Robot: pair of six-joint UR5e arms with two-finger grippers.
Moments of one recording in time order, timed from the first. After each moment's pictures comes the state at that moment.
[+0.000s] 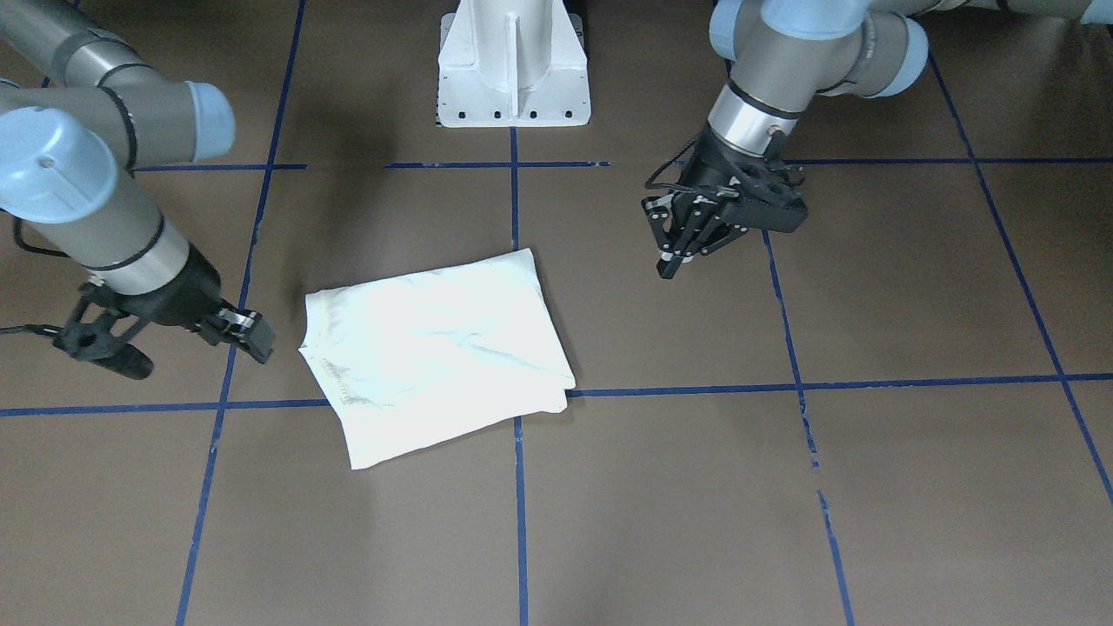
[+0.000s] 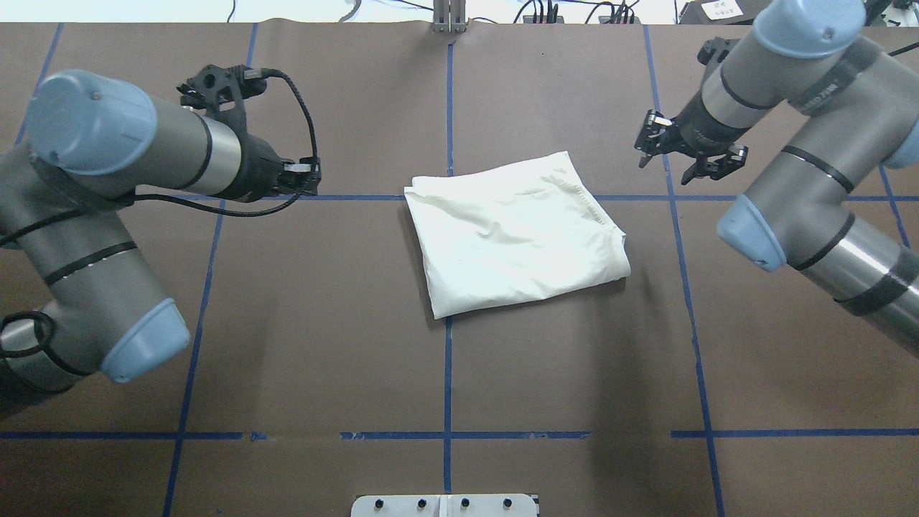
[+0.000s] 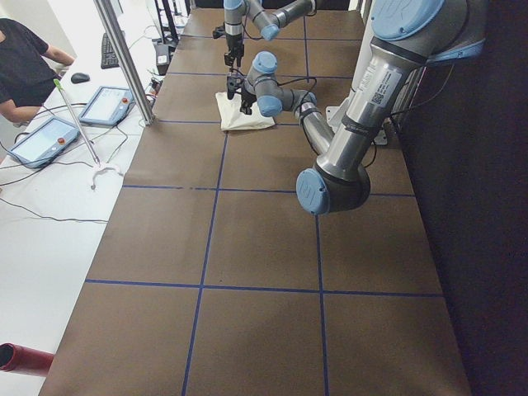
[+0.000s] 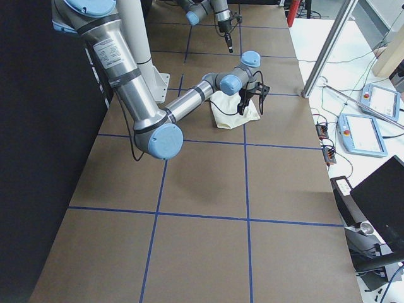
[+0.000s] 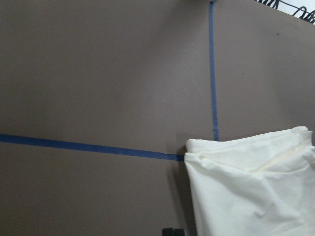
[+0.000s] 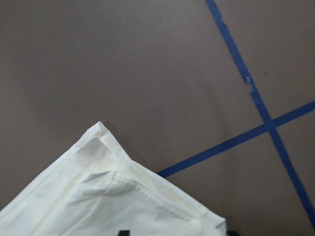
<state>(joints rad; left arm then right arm) -0.78 -1.97 -1.91 -1.89 -1.94 -1.17 0.96 -1.20 1.73 -1.49 2.15 1.20</state>
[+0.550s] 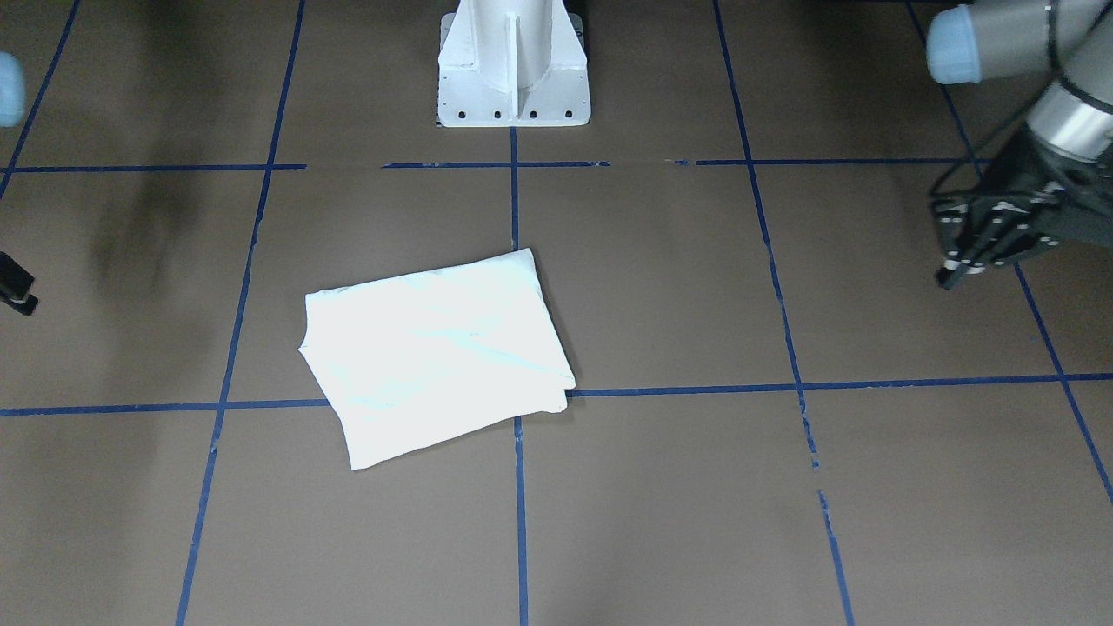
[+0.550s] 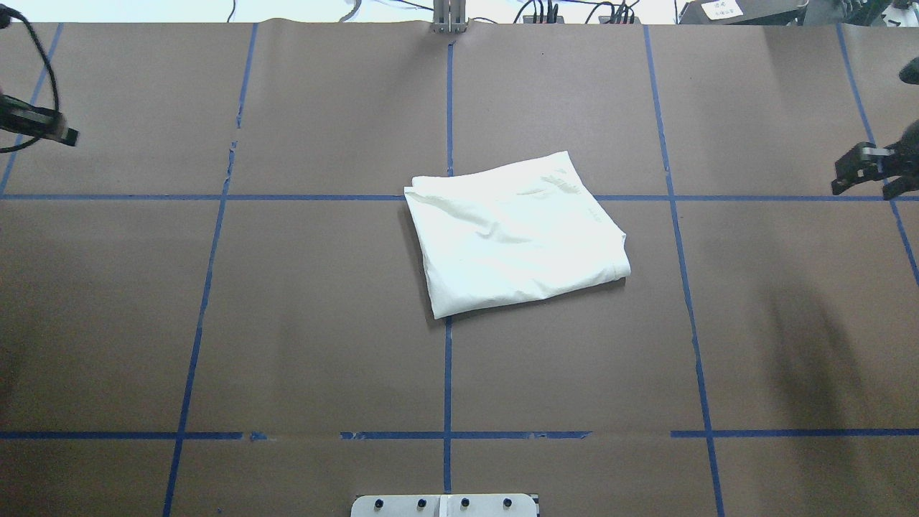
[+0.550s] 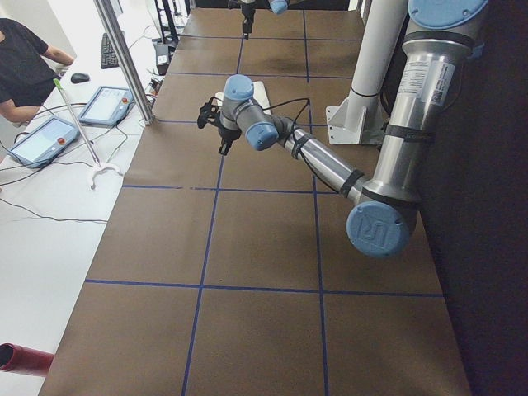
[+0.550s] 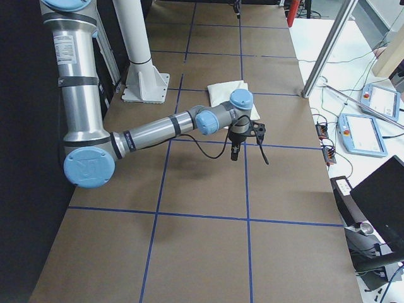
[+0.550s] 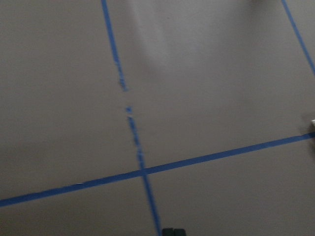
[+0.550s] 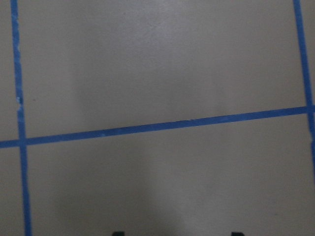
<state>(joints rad) -1.23 -1.70 -1.90 -1.81 -2.20 -0.44 1.25 -1.55 1.83 -1.50 2.24 0.57</state>
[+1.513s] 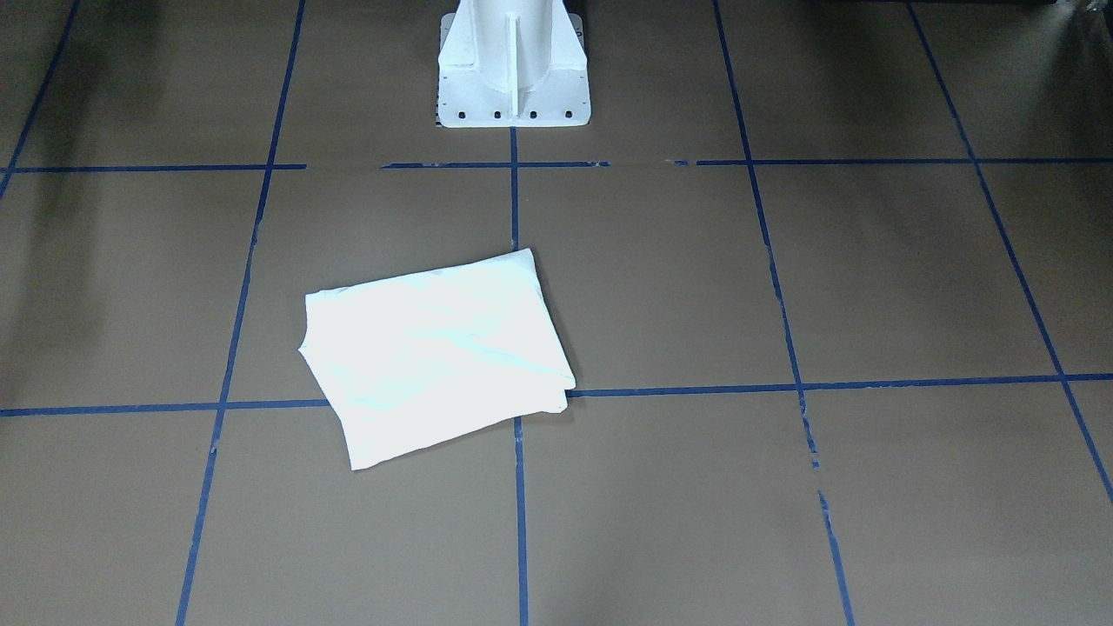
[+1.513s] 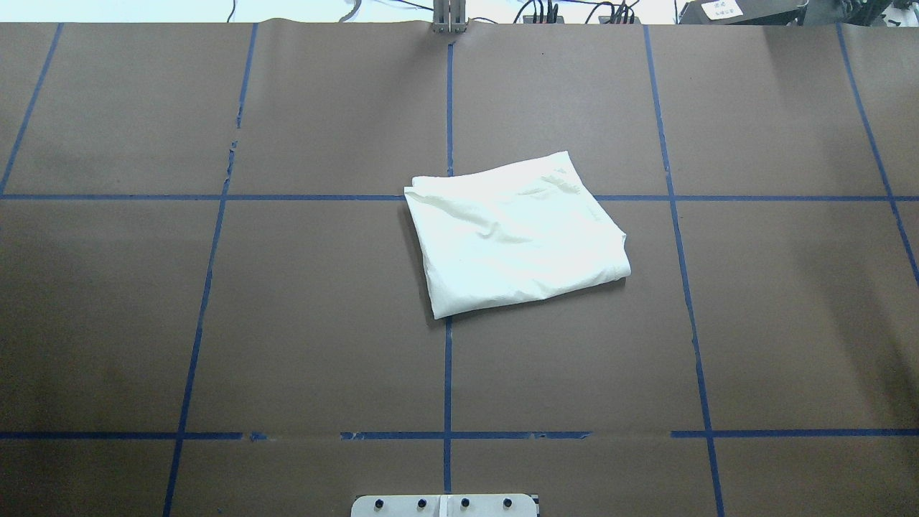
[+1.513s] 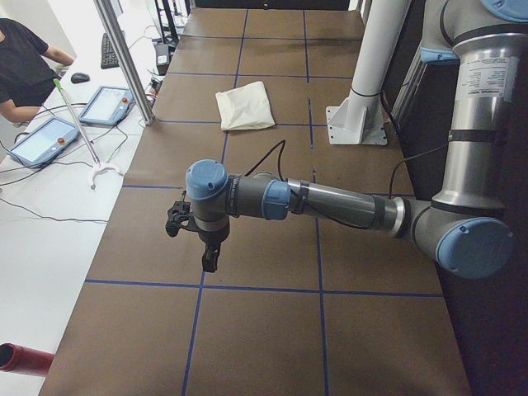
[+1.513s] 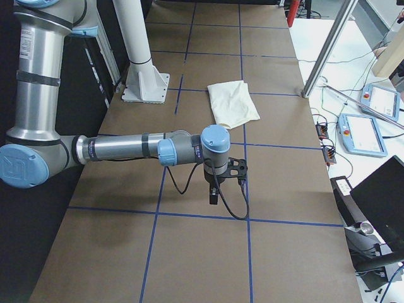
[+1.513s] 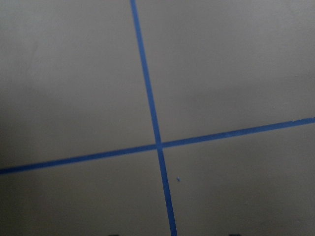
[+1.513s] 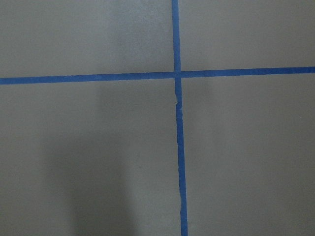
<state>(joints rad) -1.58 -1.57 -1.78 -1.43 -2.34 0.03 1.48 -1.74 1.84 -1.52 2.29 0.23</state>
